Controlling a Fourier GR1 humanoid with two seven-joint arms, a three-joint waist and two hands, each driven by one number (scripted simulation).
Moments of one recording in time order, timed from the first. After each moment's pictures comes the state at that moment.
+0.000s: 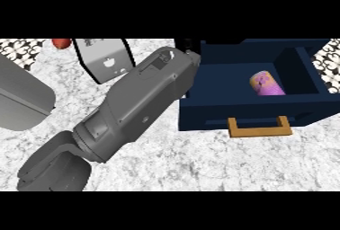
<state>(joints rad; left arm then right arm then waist) -1.43 0.00 -0.59 -0.48 1.02 0.78 -0.28 0.13 -0.12 -0.48 -2.41 0.02 0.48 0.11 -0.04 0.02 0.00</state>
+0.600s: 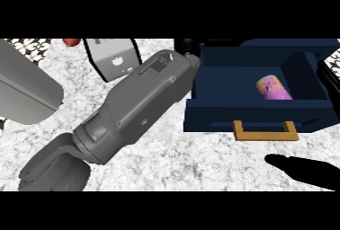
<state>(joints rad) -1.40 0.00 -0.58 -0.52 1.02 0.79 -0.25 -0.11 -0.11 -0.14 -2.17 0.60 0.32 0.04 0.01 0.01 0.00</state>
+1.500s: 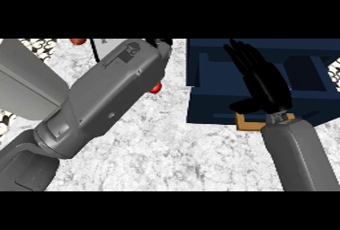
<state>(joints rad) -1.33 0.16 -0.58 -0.69 0.93 0.83 -0.08 -0.49 -0.16 0.05 -1.43 1.07 0.04 -0.08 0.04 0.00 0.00</state>
